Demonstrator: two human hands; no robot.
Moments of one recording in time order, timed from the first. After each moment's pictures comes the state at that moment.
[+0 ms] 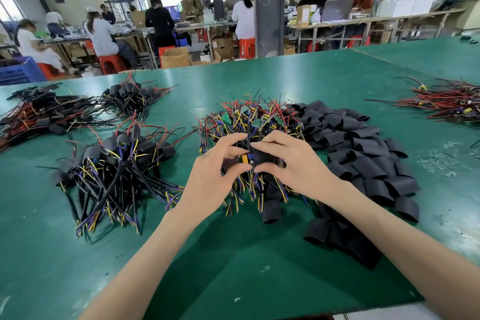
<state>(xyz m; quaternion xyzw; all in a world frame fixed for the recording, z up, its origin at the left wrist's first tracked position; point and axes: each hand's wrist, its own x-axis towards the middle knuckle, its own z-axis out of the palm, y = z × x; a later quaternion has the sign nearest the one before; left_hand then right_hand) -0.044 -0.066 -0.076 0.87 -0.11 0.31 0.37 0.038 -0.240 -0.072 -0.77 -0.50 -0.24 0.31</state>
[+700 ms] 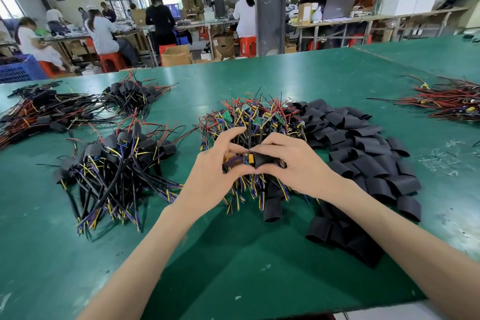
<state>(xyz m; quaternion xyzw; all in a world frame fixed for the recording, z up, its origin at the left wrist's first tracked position) -0.043 -0.064 -0.071 0.87 -0.12 0.27 0.39 0.036 -0.240 -0.068 -0.78 -0.51 -0.18 0.31</state>
